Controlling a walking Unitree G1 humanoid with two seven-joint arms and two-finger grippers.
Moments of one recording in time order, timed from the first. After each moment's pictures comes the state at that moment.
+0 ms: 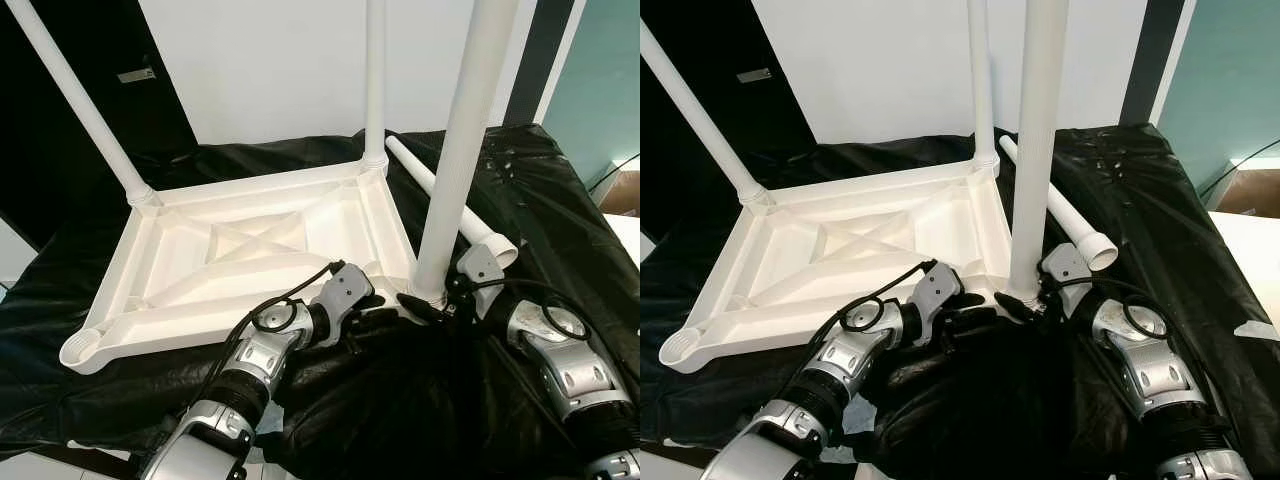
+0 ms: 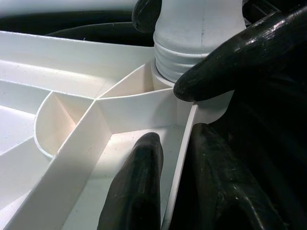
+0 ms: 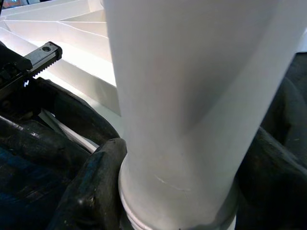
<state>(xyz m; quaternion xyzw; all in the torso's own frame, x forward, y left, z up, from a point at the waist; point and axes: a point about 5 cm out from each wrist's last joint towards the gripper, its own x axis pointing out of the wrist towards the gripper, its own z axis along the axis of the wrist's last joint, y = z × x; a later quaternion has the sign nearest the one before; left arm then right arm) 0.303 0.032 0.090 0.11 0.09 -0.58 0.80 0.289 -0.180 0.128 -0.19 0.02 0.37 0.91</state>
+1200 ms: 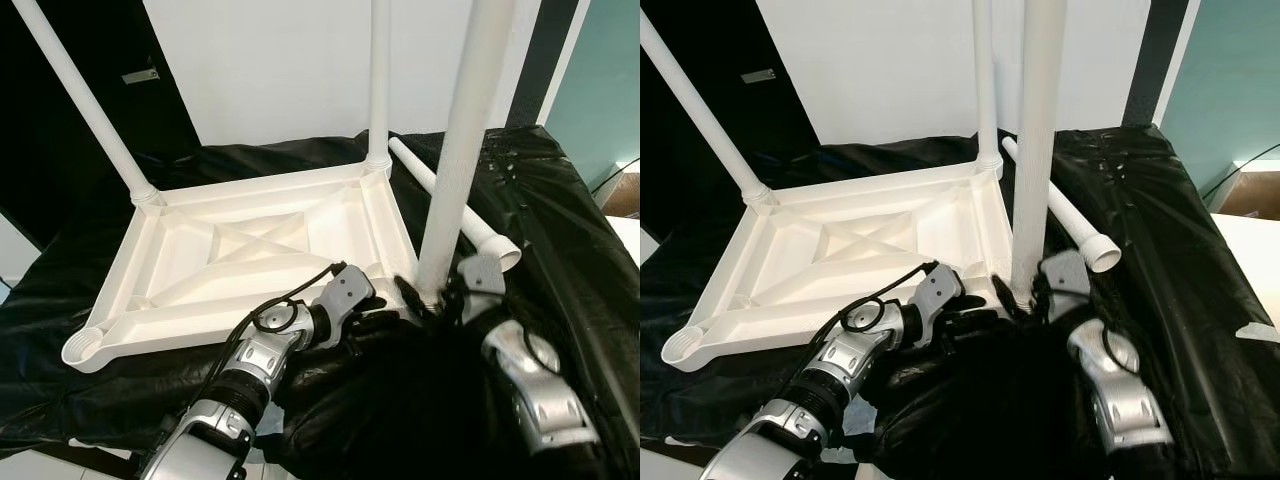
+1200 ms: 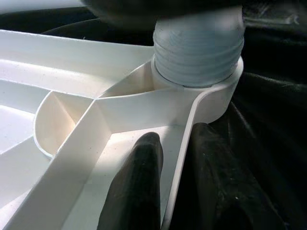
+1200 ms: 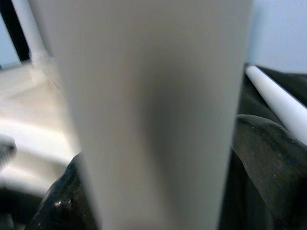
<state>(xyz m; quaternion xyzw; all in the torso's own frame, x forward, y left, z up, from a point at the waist) 0.302 0.030 0.088 0.11 0.10 -0.58 0.80 0.289 -0.156 0.148 -0.12 -0.07 0.23 0.96</state>
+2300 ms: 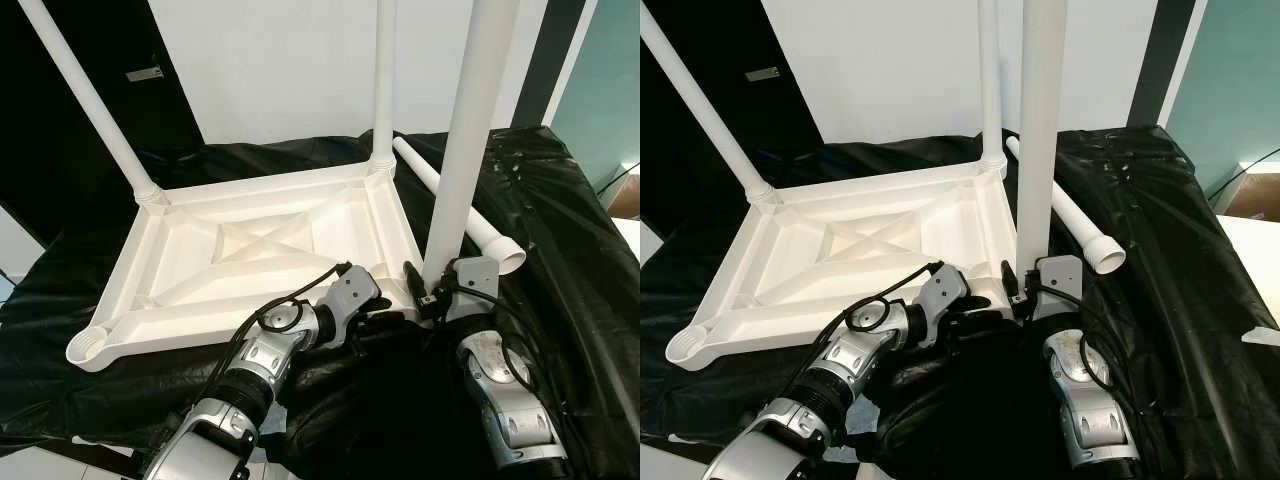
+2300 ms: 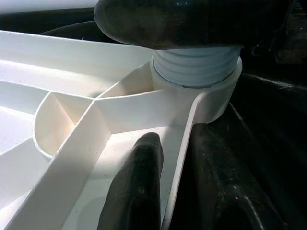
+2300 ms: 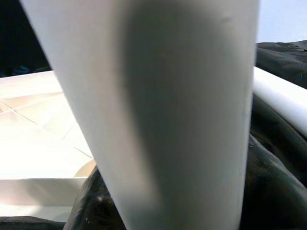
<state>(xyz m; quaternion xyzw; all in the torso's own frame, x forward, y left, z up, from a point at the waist) 0.302 0.027 0.090 0.11 0.09 -0.59 0.80 0.271 -0.147 0.126 -0.07 -0.05 0.07 0.99</state>
